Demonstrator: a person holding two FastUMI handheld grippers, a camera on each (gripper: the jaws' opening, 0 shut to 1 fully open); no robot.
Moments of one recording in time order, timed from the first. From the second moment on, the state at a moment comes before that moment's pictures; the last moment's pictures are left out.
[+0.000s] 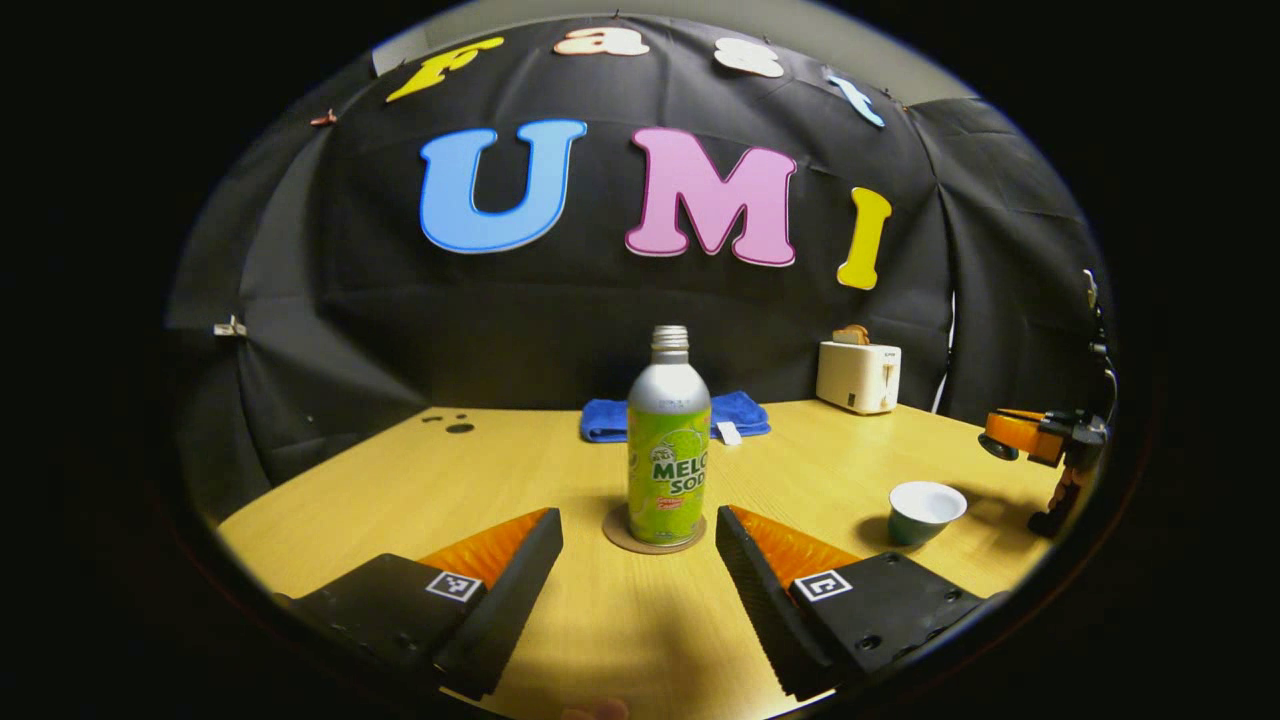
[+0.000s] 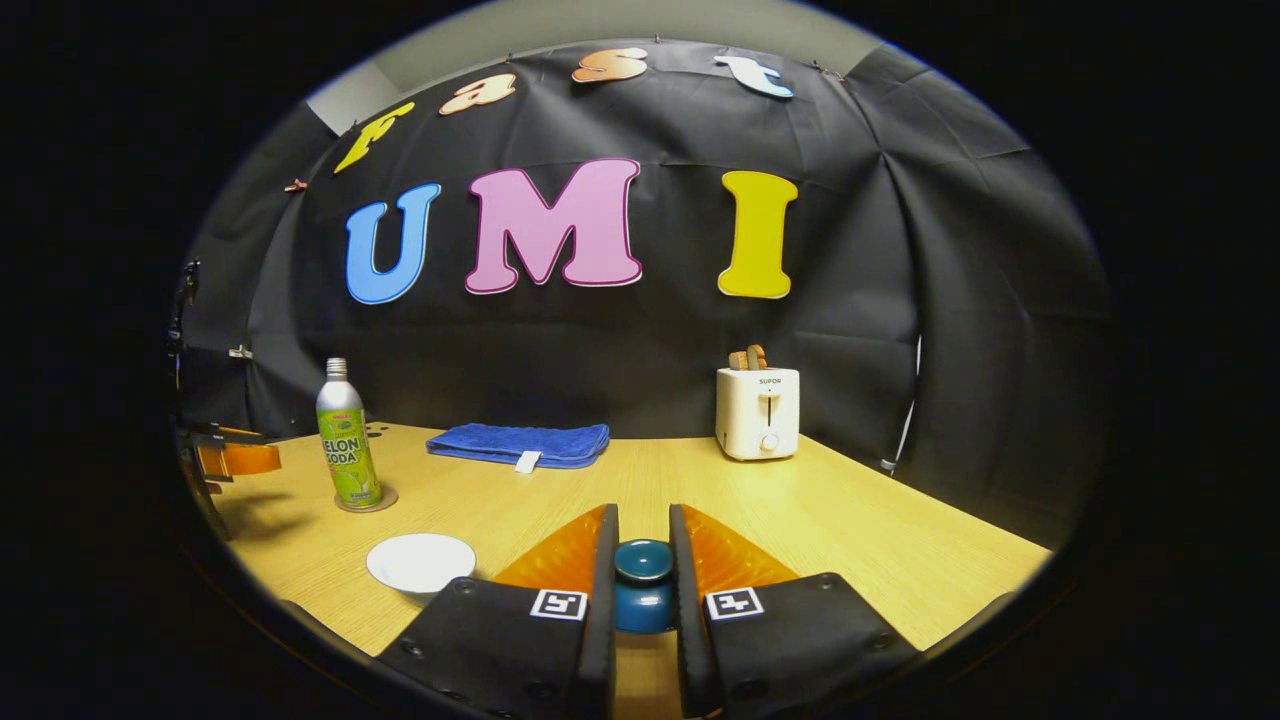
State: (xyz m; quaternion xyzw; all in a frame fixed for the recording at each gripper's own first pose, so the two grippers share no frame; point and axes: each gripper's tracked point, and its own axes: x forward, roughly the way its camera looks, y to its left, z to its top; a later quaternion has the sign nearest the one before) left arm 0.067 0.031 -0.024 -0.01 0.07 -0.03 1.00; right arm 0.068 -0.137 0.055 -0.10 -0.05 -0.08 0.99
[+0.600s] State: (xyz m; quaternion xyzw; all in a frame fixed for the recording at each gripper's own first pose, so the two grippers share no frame) left arm 0.061 0.054 -0.028 -0.01 0.03 -0.04 1.00; right arm 0.099 -0.019 0.049 -0.11 -0.02 0.02 0.99
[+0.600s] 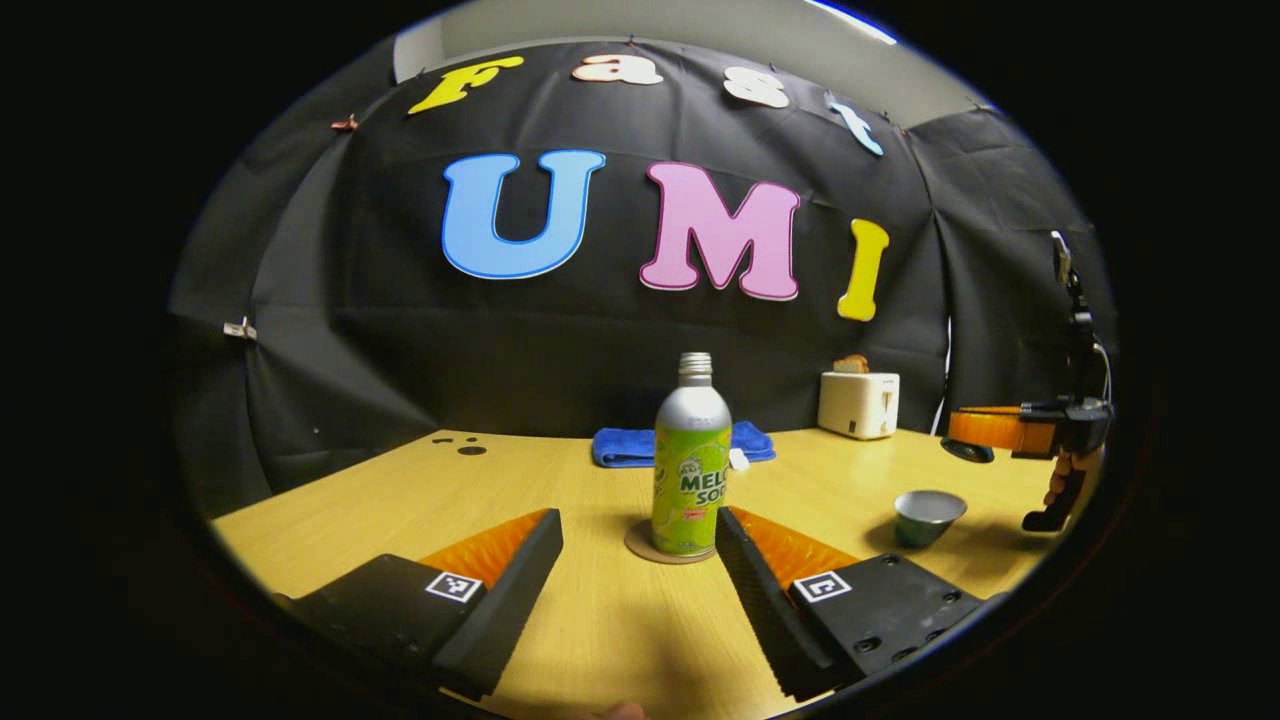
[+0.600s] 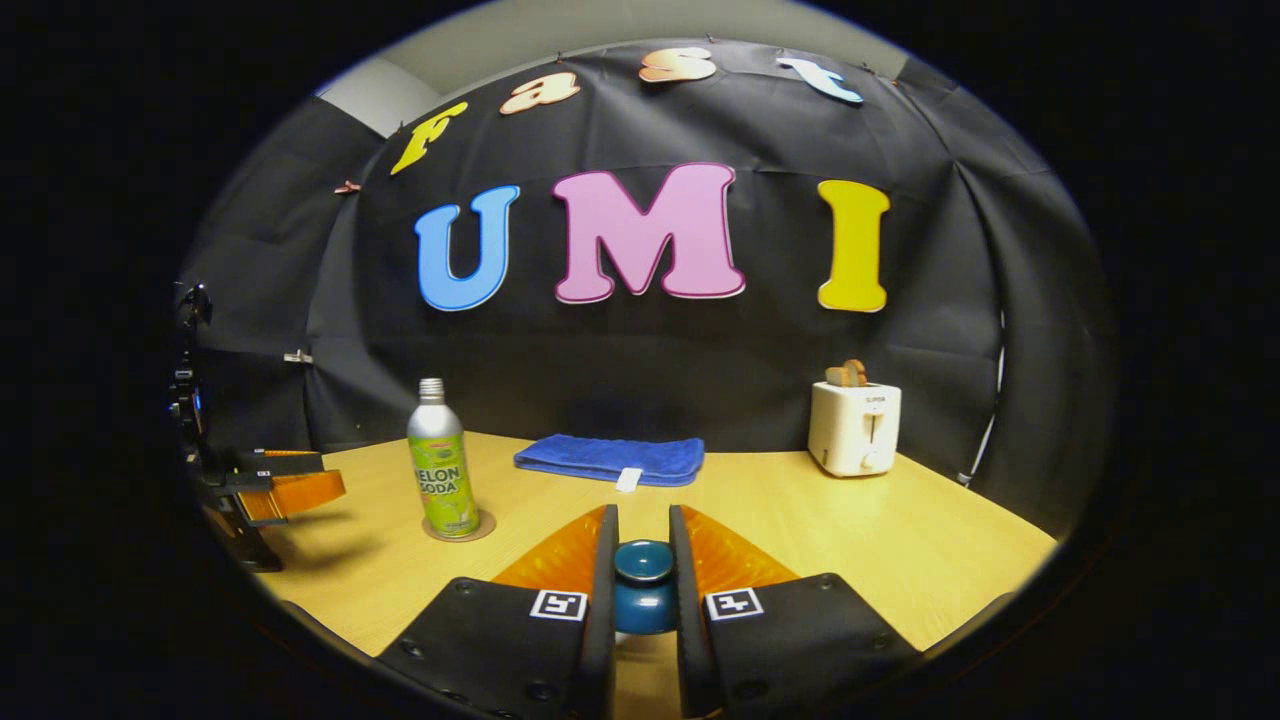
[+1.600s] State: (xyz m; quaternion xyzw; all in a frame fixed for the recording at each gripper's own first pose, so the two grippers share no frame) left arm 0.062 0.044 -0.024 -0.01 0.03 -0.07 1.00; right arm 0.113 -0.002 -0.005 -0.13 0.07 0.01 0.99
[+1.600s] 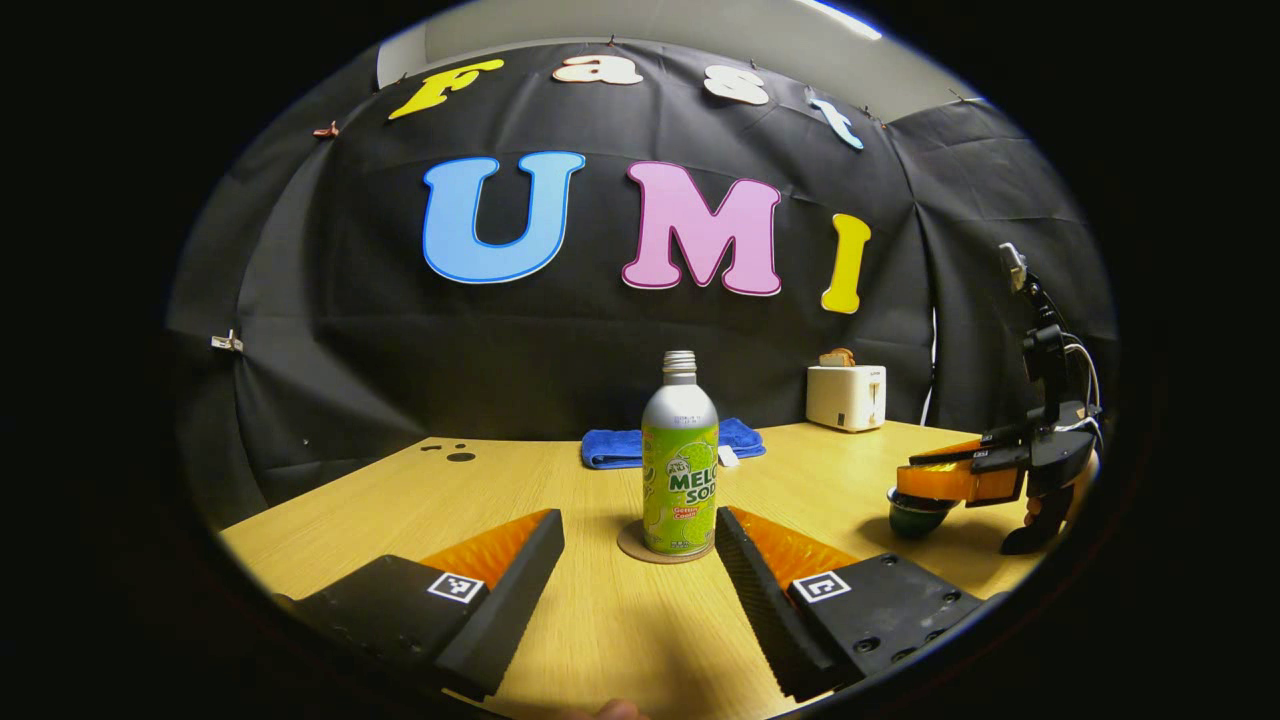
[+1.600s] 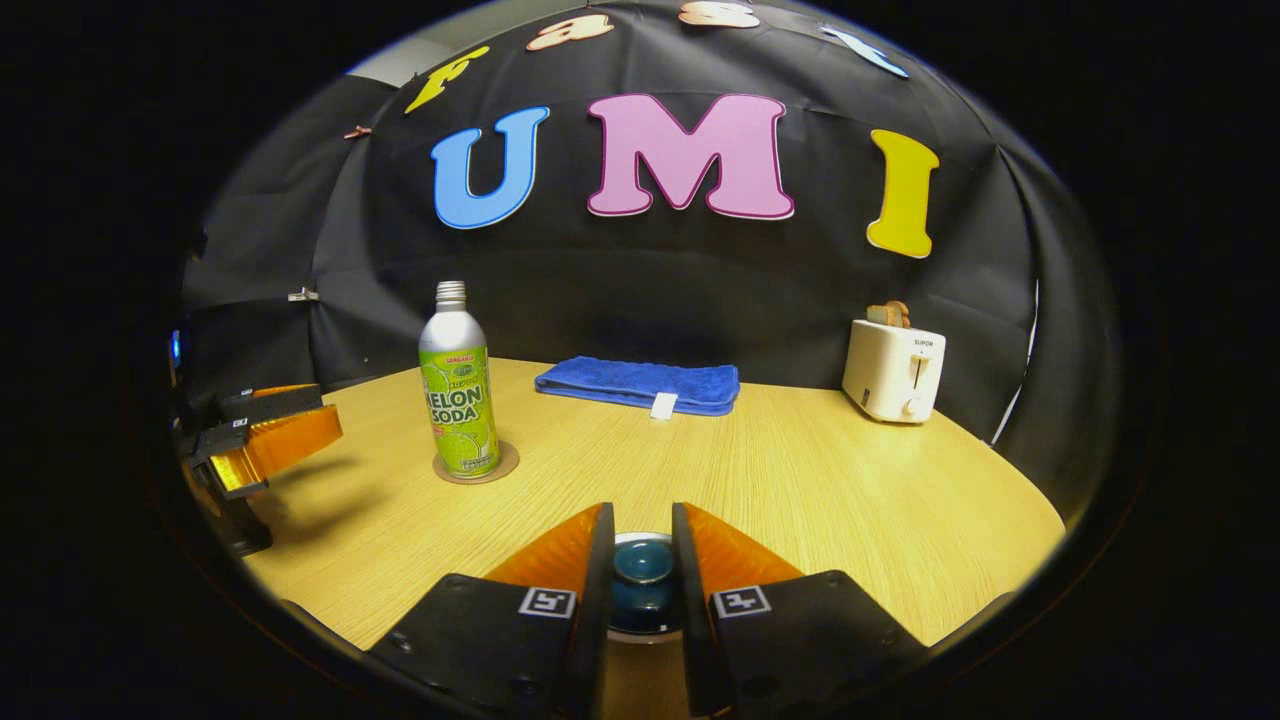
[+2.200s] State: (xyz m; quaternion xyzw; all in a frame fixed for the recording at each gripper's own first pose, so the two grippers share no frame) left arm 0.055 0.031 -0.023 -0.01 0.03 -0.03 1.00; right arm 0.076 -0.002 0.024 -0.13 -0.03 0.00 0.99
